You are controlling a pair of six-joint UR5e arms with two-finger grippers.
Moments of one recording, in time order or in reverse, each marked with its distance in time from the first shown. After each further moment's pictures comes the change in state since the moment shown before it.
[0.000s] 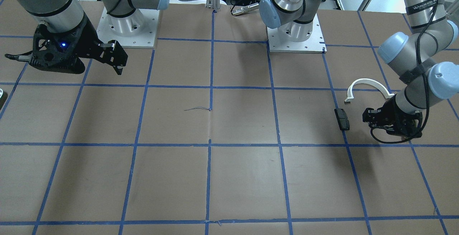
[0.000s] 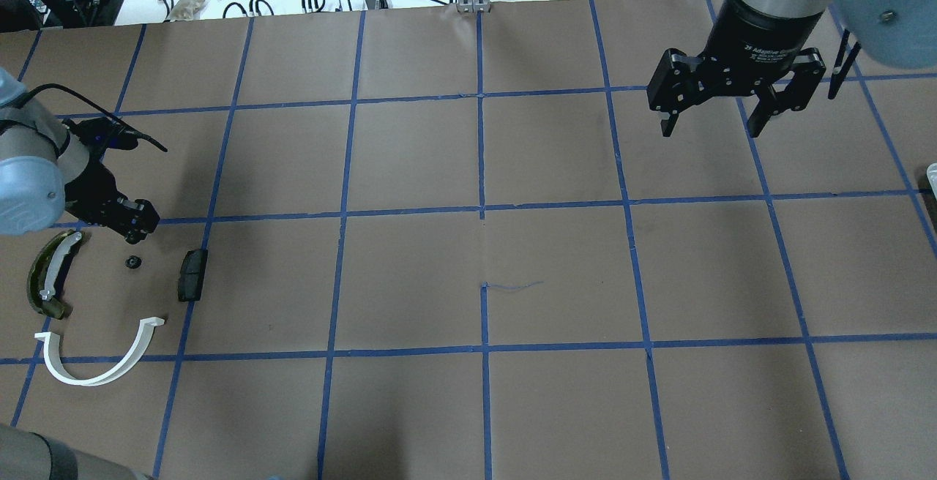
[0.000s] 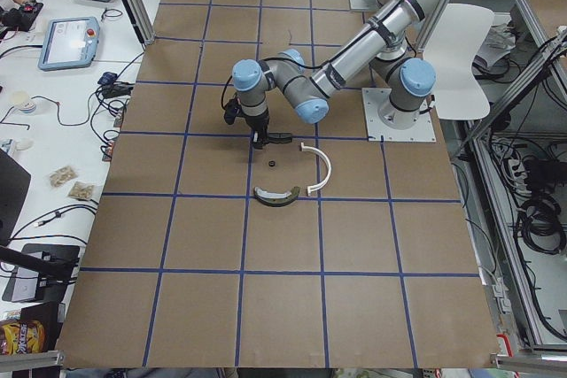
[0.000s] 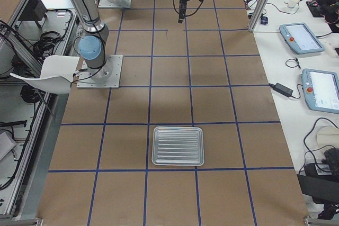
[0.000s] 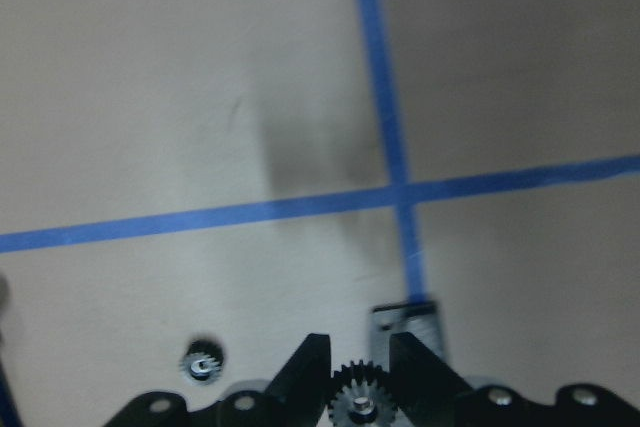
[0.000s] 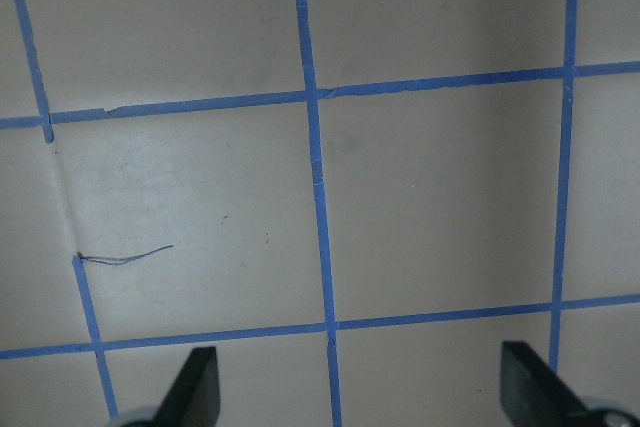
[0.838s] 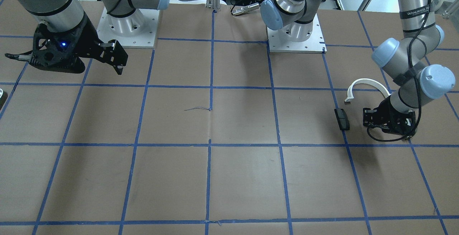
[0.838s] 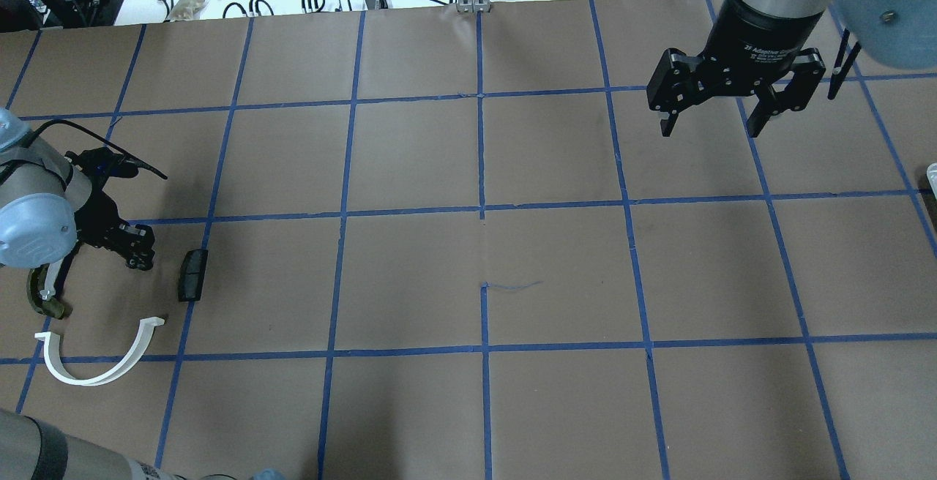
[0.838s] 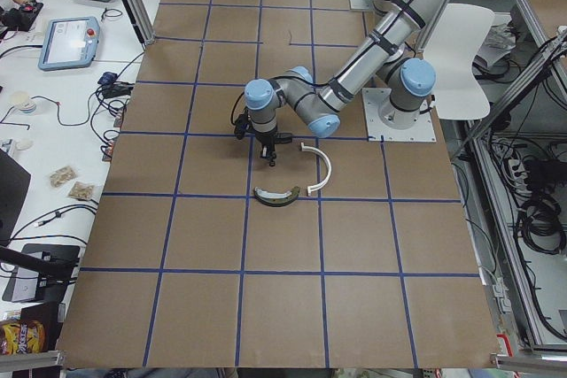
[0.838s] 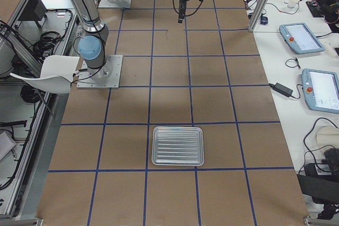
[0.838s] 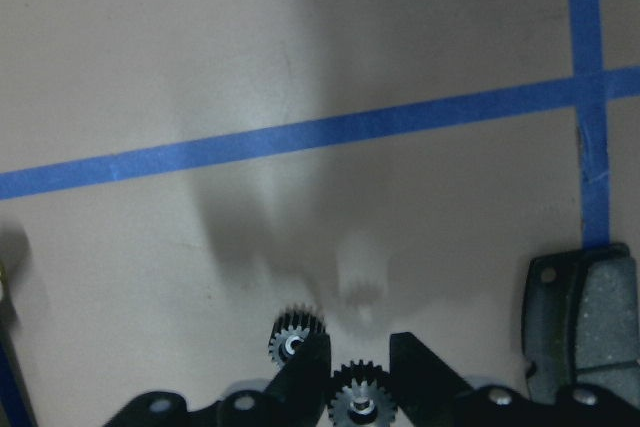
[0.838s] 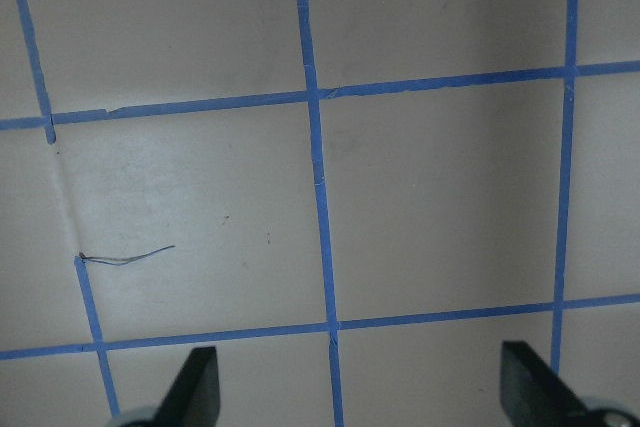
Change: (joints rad) left arm 0.036 -0.031 -0.069 0.109 -0.007 0.027; right arm 0.000 -0.001 0.000 0.000 0.002 0.002
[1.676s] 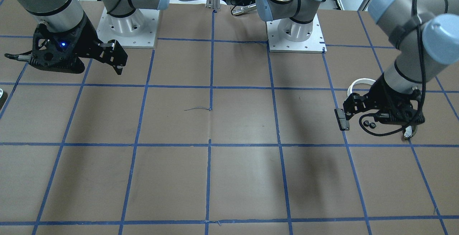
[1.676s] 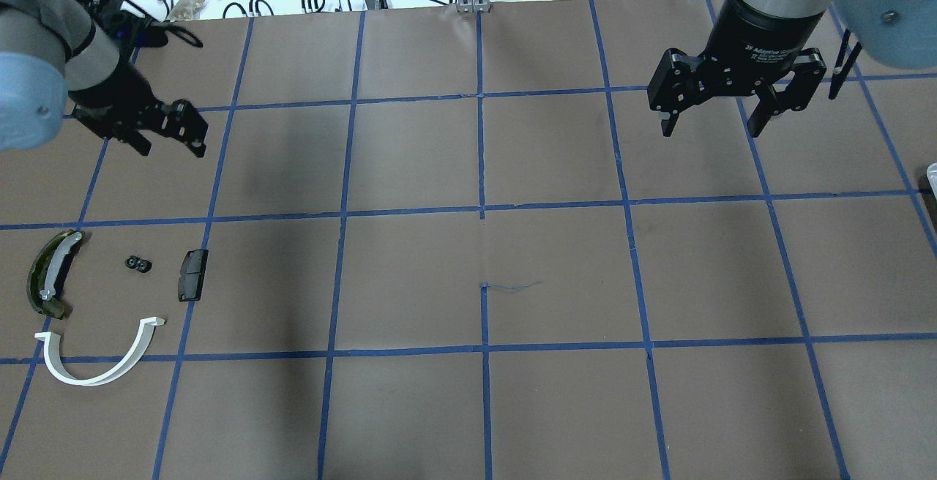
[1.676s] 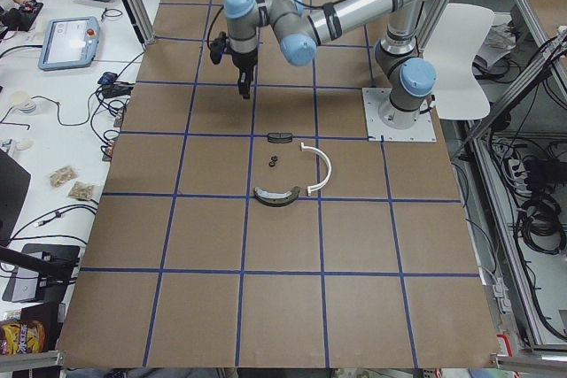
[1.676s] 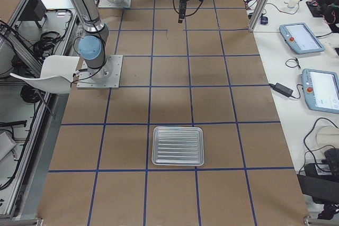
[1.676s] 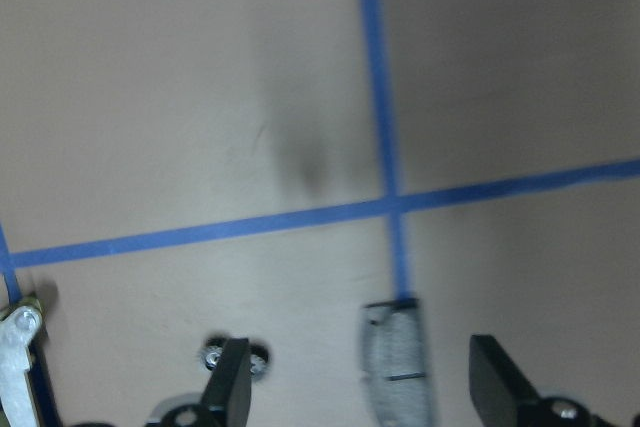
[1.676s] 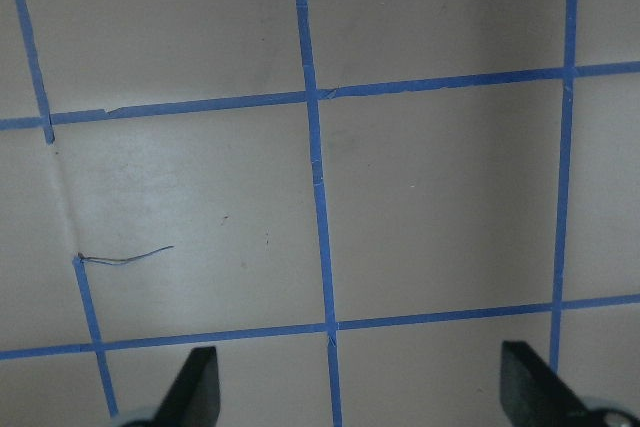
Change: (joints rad) left arm -0.387 0.199 0.386 -0.516 -0.070 -0.505; right arm -0.002 0.000 0.000 0.000 -0.002 -0.003
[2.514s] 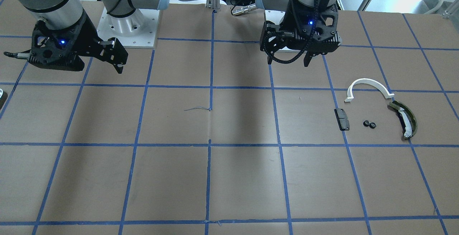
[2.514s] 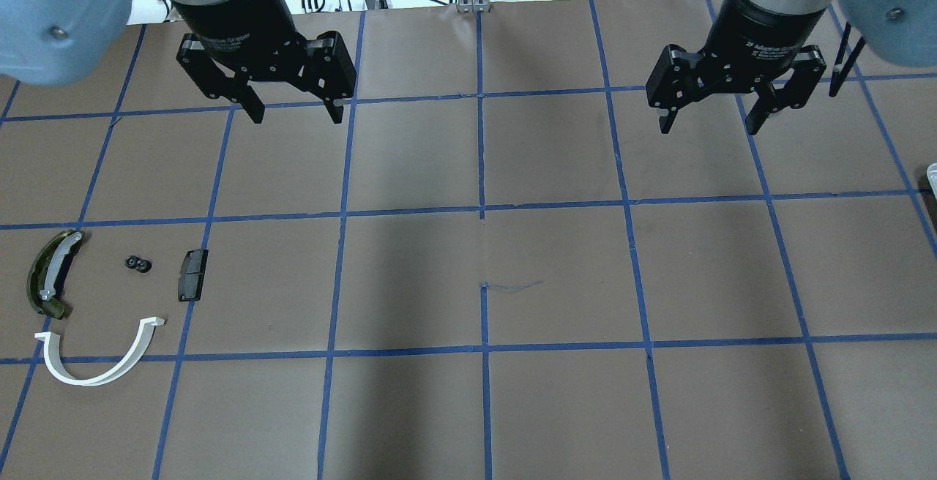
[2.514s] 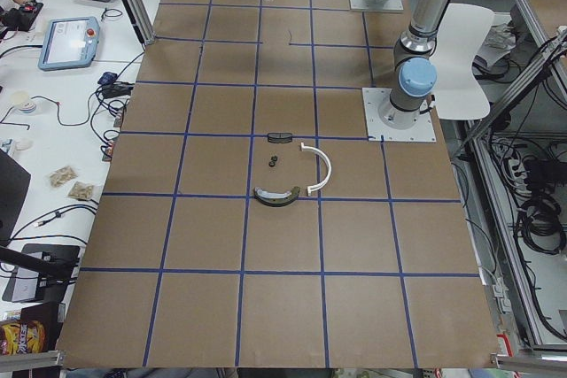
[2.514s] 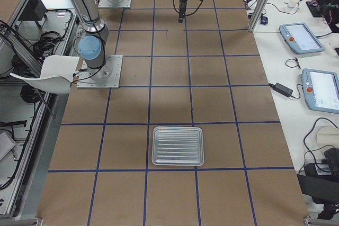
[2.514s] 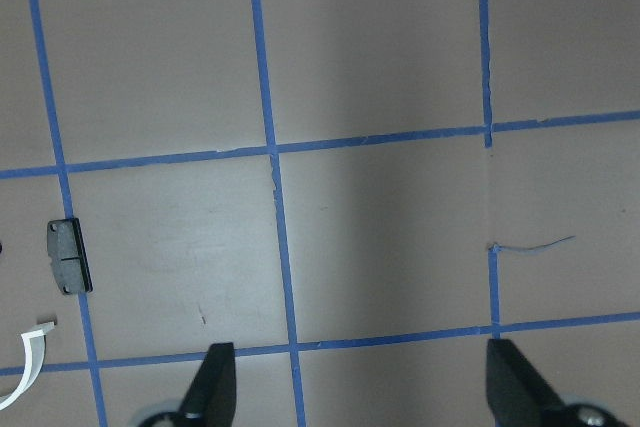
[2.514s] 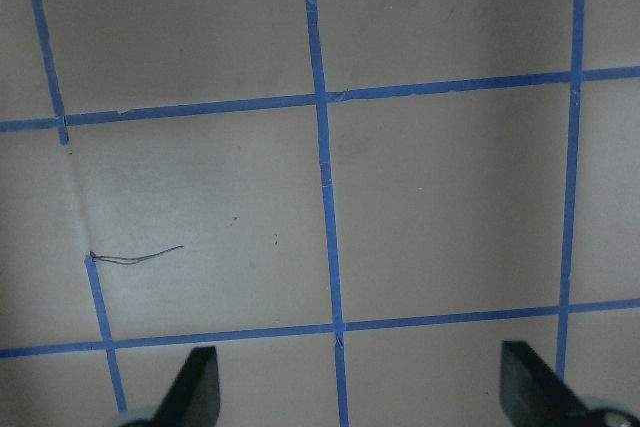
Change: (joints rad) left arm -0.325 0.097 0.138 -0.231 -0.015 -0.339; right arm 0.000 -0.006 -0.005 0.001 0.015 -0.005
